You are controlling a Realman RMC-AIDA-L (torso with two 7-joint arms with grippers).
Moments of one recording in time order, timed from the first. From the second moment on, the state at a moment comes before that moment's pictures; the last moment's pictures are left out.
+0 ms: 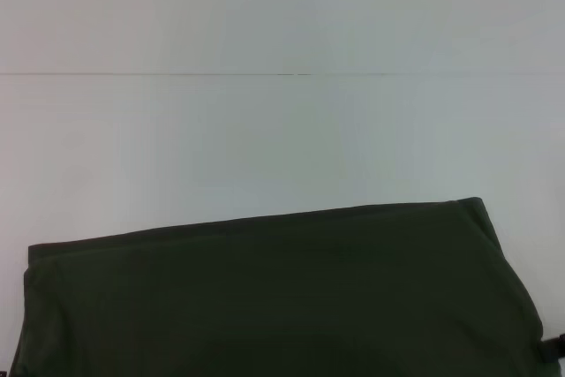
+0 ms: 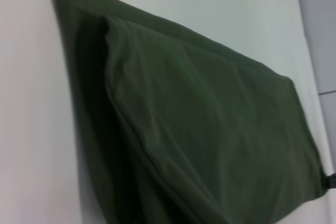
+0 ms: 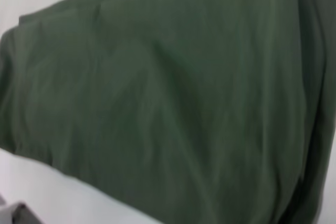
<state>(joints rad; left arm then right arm) -0.31 -1.91 0.35 0.74 2.48 1.93 -2.19 0.52 1.85 -0.76 -0.58 -2.40 -1.70 2.23</state>
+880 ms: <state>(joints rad) -0.32 -1.90 0.25 0.74 2.61 1.78 -2.28 0.48 1.85 -0.43 -0.67 -2.36 -1.79 2.04</state>
